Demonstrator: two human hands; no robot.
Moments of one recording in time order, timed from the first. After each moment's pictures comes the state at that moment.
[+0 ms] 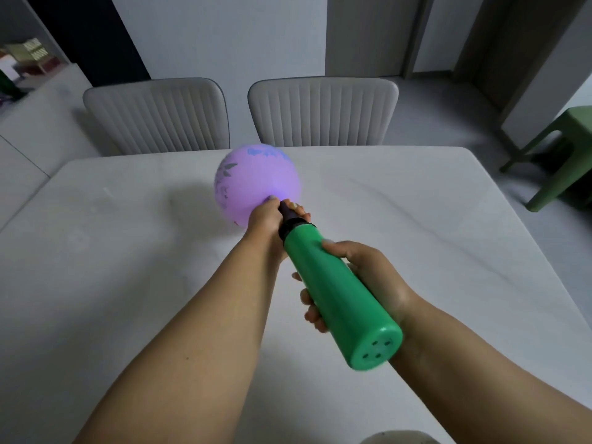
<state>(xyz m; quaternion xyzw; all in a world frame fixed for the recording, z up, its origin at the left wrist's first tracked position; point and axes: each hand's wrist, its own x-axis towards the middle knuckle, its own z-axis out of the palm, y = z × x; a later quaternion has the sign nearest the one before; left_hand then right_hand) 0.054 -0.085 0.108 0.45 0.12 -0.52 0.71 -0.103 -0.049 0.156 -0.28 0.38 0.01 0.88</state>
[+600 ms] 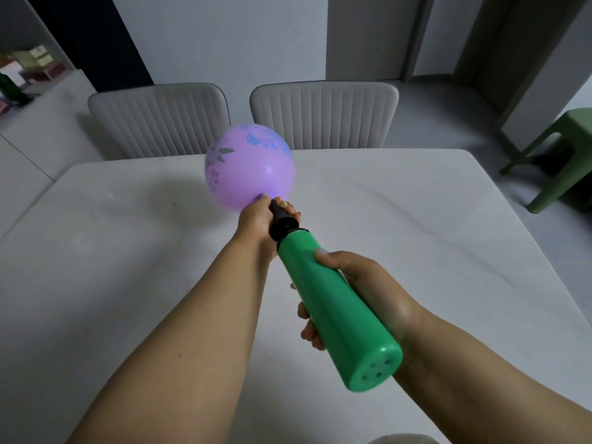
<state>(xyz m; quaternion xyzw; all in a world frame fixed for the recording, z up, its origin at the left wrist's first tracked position) 0.074 -0.077 0.108 0.44 0.10 -0.51 0.73 -0.107 -0.037 0.156 -0.31 0.38 0.01 0.87</state>
